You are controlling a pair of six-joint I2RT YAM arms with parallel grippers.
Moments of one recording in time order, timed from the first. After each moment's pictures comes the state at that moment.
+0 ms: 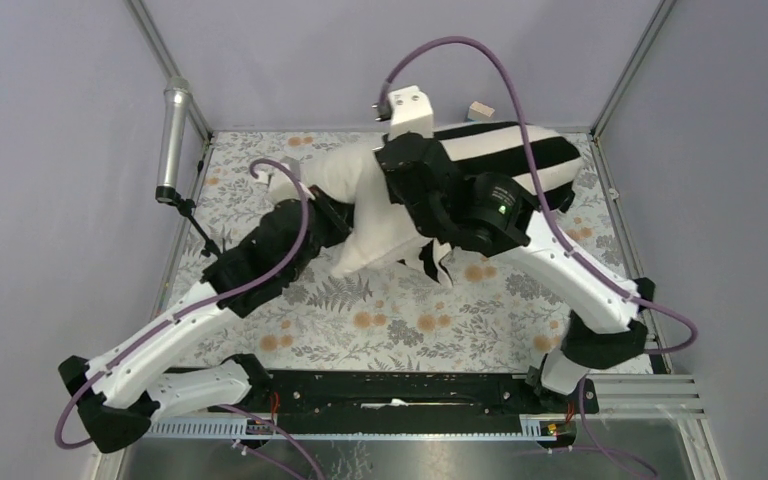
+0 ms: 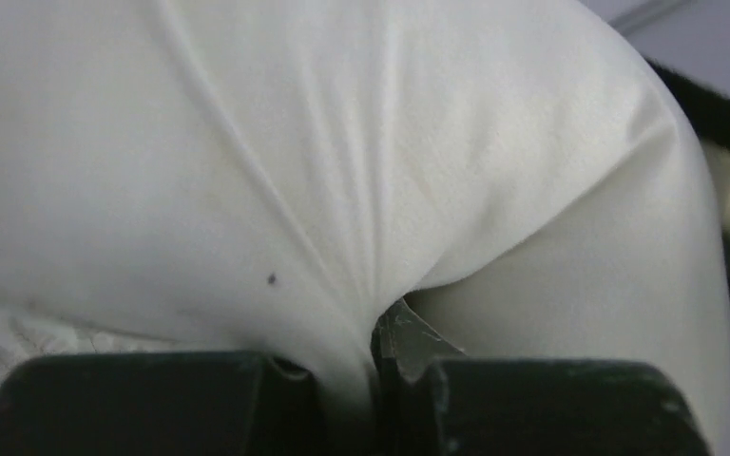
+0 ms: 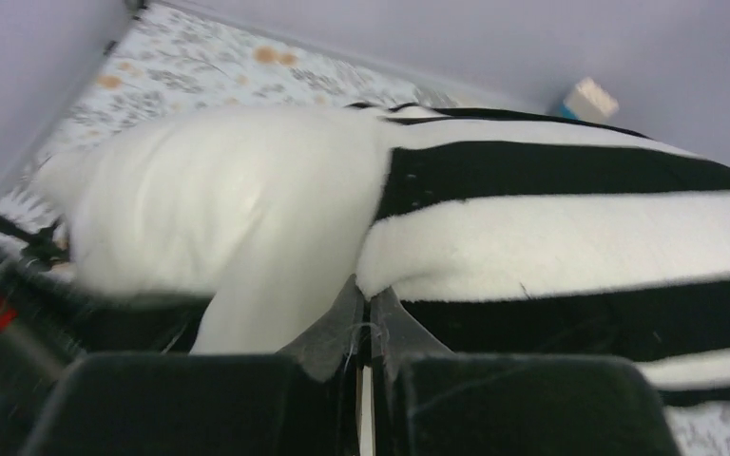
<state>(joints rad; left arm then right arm) -0.86 1.01 1.07 -0.39 -0.46 -0.94 1.12 1.63 2.12 -0.95 0.79 0.28</state>
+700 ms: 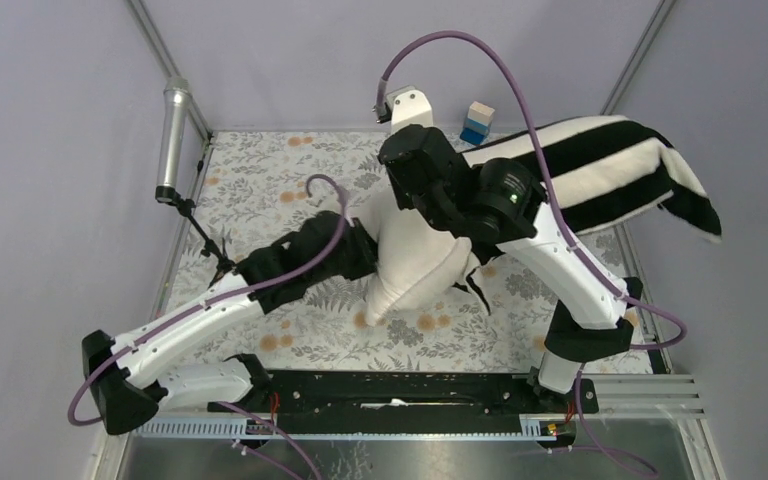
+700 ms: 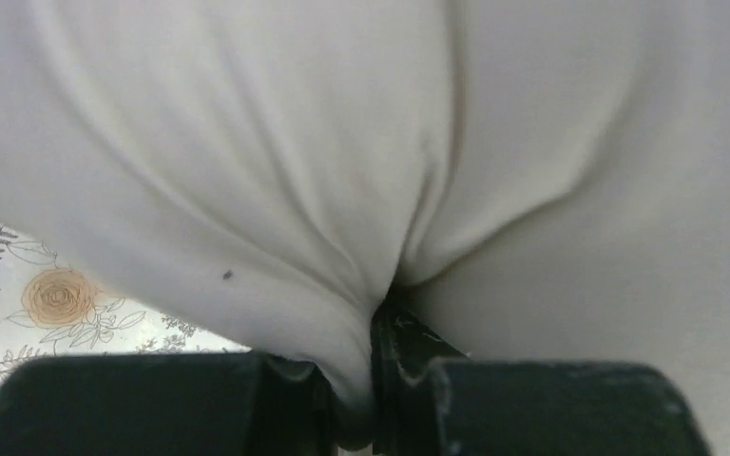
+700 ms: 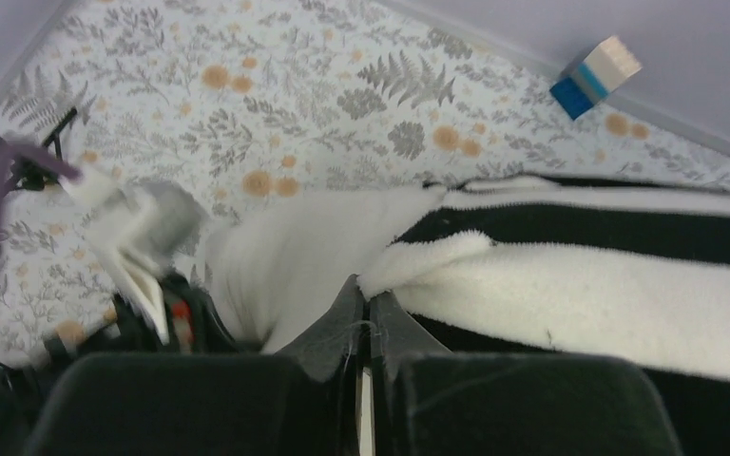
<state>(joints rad) -1.00 1.14 1.10 -0.55 -0.23 -1.02 1.13 1.78 2.50 -1.28 0.71 0.27</state>
